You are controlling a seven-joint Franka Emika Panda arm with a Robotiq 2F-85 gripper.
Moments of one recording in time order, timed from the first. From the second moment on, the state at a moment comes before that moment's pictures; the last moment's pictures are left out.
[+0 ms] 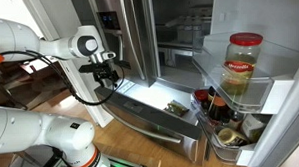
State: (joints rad) arm 0.04 -0.63 0.09 -2.62 -0.02 1.92 0.03
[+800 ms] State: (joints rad) arm 0.04 -0.63 0.09 -2.62 -0.02 1.92 0.03
